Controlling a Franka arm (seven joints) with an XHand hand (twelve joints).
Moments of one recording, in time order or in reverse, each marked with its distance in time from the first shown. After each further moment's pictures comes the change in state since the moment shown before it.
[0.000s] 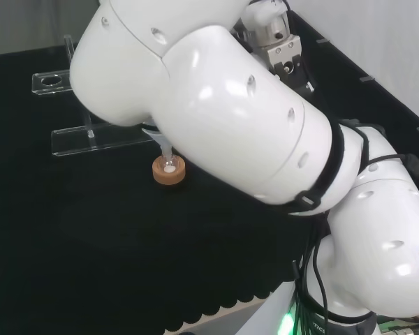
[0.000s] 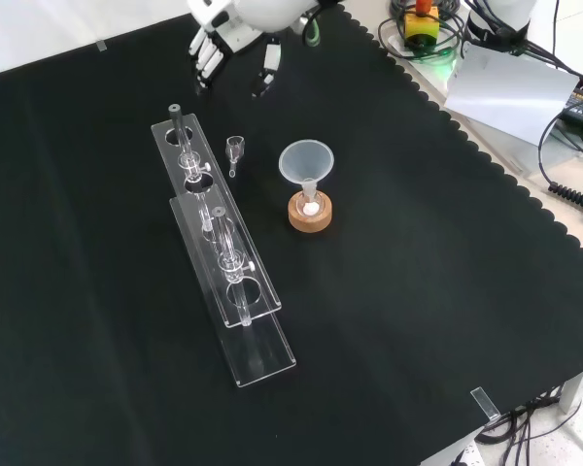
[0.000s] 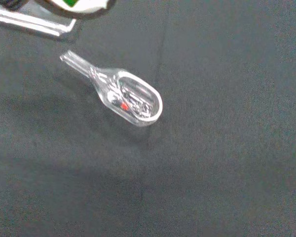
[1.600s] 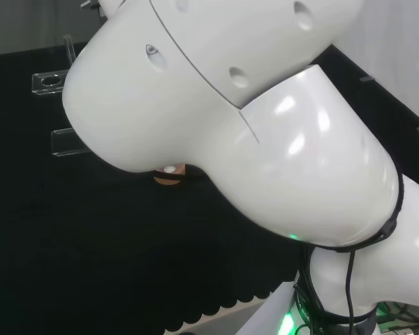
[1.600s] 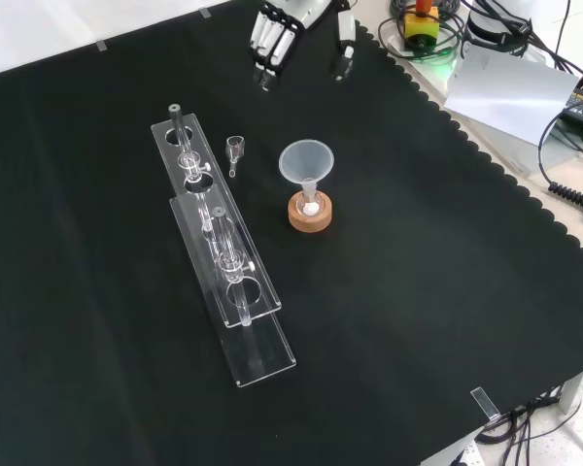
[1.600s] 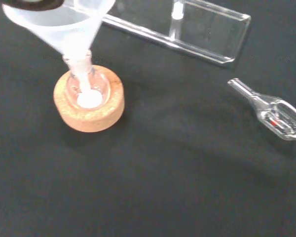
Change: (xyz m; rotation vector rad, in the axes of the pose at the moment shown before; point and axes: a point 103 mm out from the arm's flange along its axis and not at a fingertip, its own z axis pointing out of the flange) arm 0.103 -0.080 -0.081 0.034 0.040 -0.275
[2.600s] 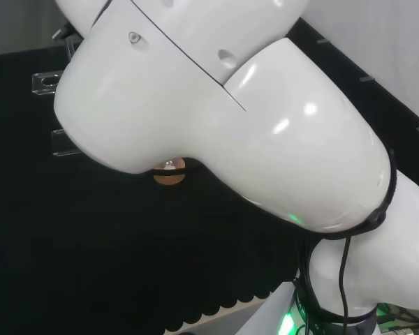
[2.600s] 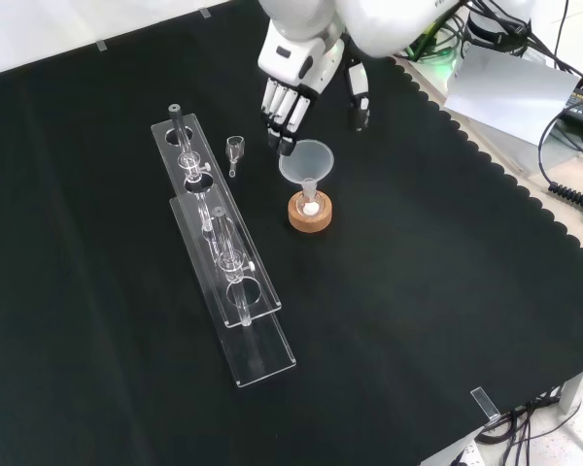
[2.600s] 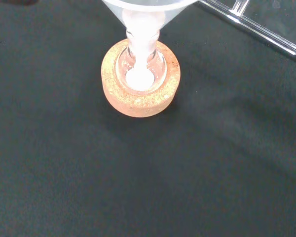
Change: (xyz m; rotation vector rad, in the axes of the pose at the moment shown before) arm 0.061 0.060 0.010 0.155 -0.124 -0.103
